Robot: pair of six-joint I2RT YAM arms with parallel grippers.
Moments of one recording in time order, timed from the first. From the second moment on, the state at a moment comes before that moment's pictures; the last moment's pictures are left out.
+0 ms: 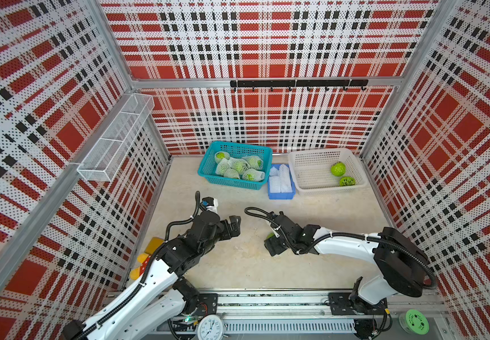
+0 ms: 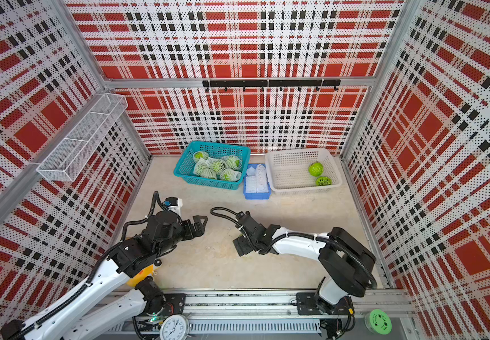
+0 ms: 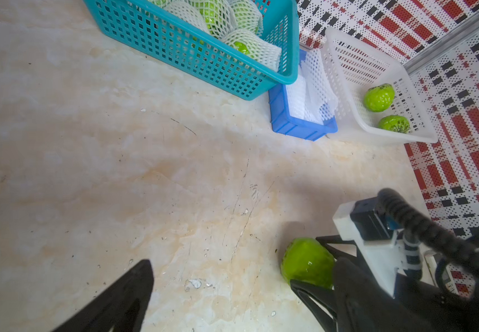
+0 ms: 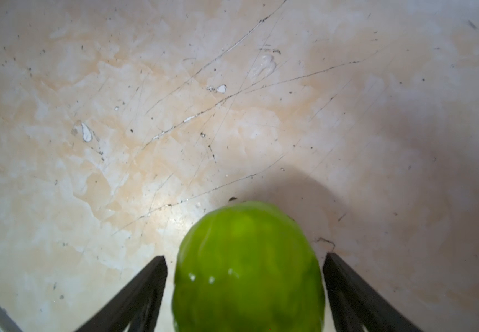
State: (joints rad) left arm -0.65 0.77 0.70 -0.55 -0.20 -0.70; right arm 0.96 1.57 0.85 -0.29 0.10 0.37
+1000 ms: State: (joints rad) left arm -0.59 0.89 0.73 -0.45 -0.10 -0.57; right arm 0.70 1.53 1.39 -0.61 0.19 0.37
